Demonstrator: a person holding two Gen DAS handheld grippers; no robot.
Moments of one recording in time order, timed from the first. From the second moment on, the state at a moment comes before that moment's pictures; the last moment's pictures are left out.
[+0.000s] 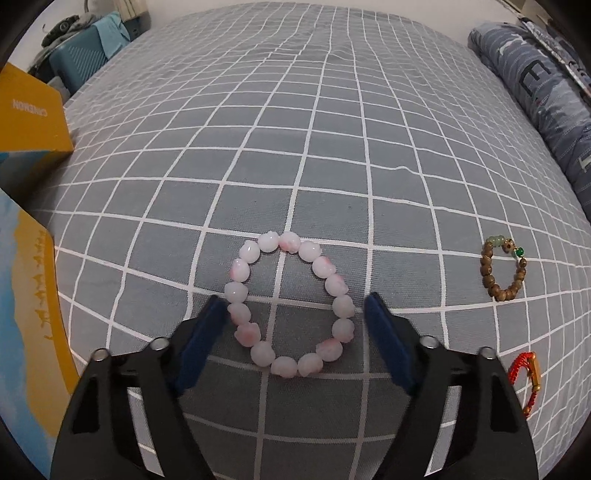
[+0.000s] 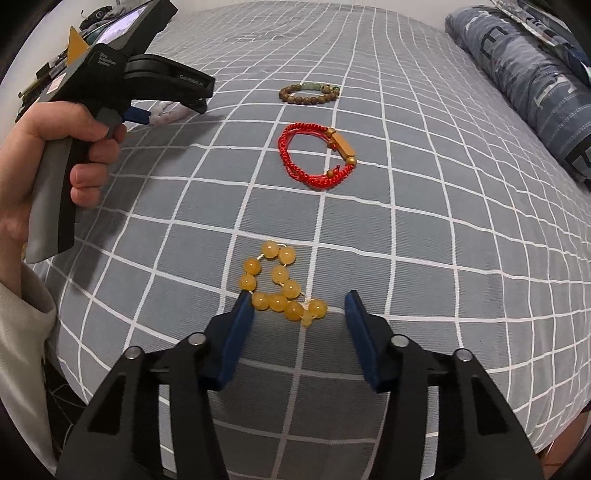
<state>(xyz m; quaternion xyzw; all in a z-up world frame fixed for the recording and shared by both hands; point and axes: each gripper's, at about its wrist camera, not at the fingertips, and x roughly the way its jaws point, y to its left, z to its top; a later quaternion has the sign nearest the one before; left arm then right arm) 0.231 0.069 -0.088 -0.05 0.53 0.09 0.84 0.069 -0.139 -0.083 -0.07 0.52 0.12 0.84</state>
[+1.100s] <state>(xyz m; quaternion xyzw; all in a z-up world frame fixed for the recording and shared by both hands) 0.205 0.065 -0.045 -0.07 0.48 0.07 0.87 0.052 -0.143 -0.050 -0.05 0.42 0.11 0.90</state>
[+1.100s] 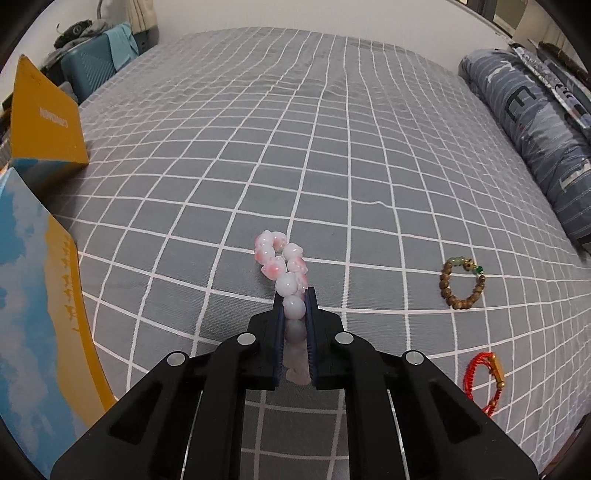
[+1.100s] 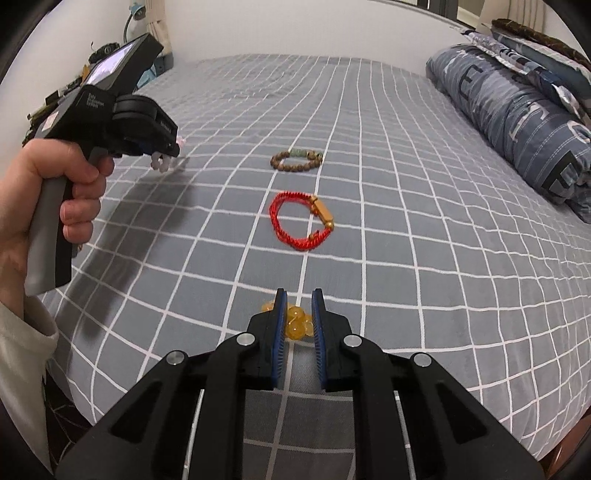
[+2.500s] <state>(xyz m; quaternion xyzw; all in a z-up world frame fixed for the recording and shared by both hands) 0.126 0.049 0.047 -0.04 0.41 0.05 0.91 0.097 -0.142 0.009 -0.02 0.39 0.08 0.91</state>
